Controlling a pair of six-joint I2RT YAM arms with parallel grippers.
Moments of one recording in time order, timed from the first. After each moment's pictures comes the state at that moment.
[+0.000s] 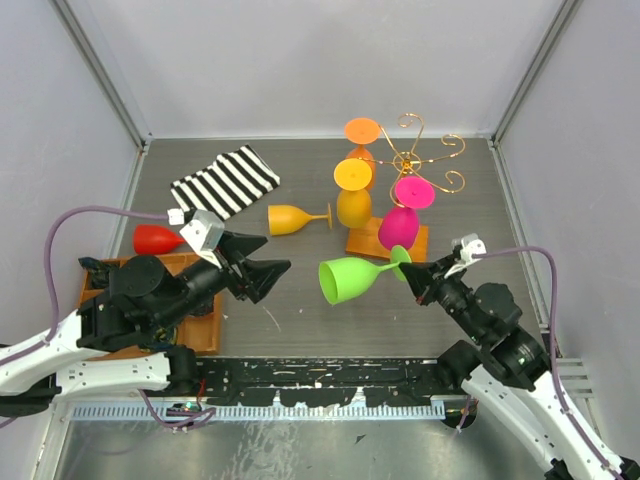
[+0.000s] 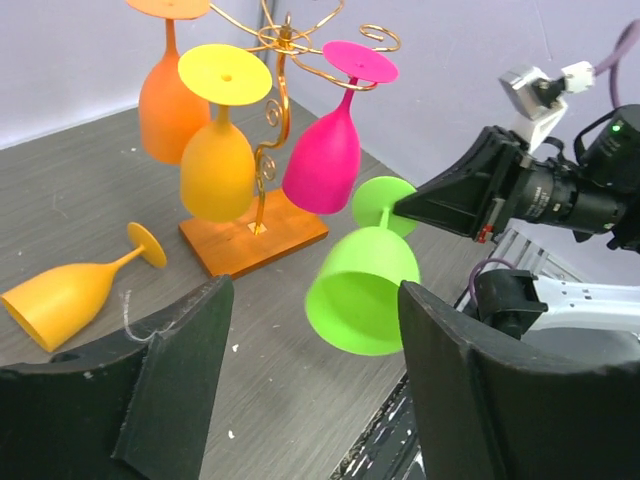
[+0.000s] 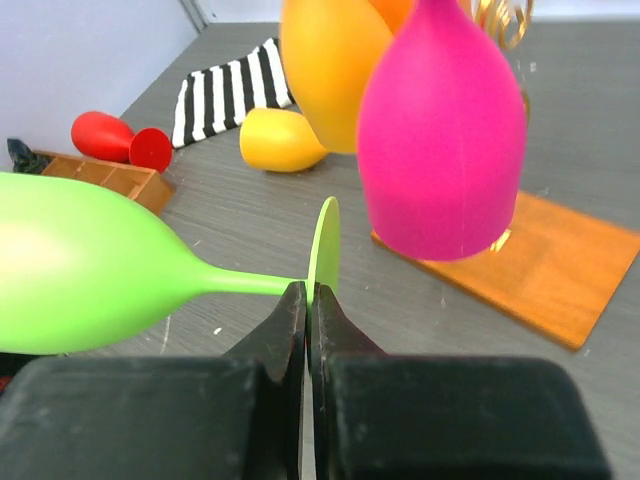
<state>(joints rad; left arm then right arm) -1.29 0.69 1.04 -0.32 -0.41 -0.24 0.62 0.25 0.55 -0.41 0.08 0.37</state>
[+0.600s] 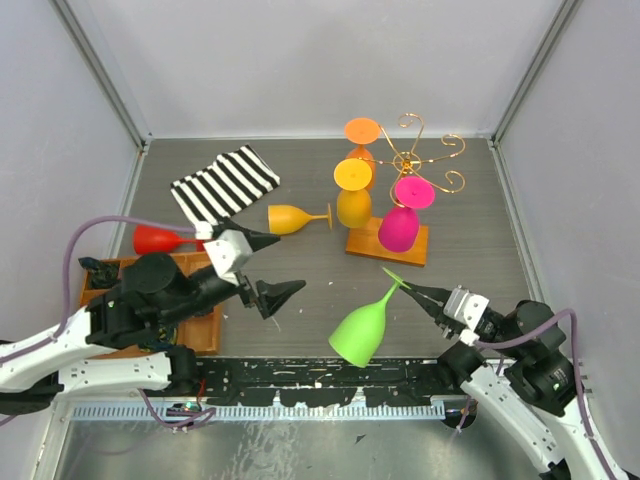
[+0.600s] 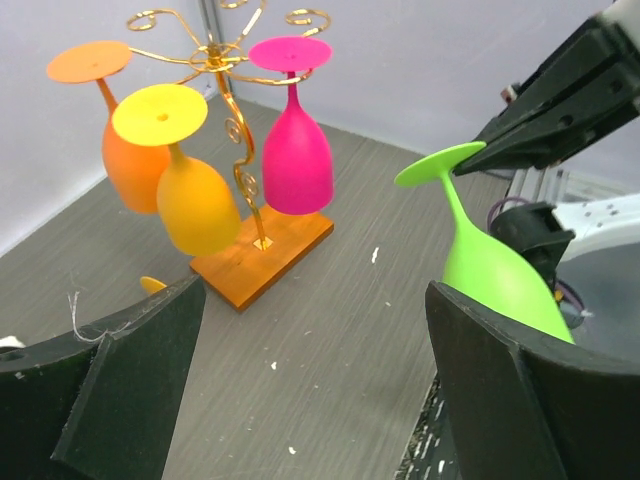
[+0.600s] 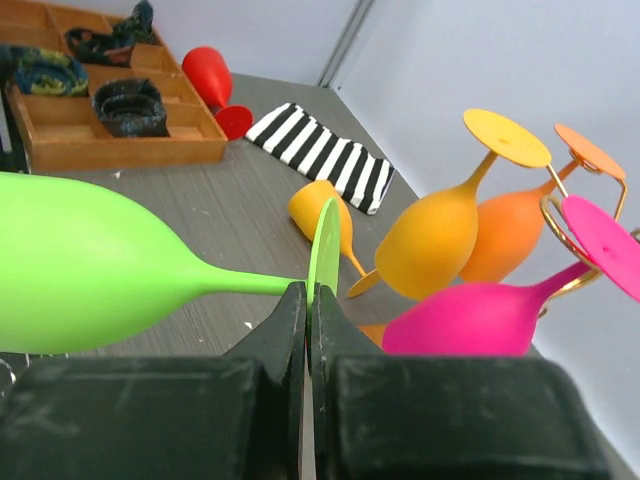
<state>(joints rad) -1.29 0.72 1.06 -0.31 -0.23 0.02 0.62 0.13 0.70 -0.48 -0.41 -0.39</state>
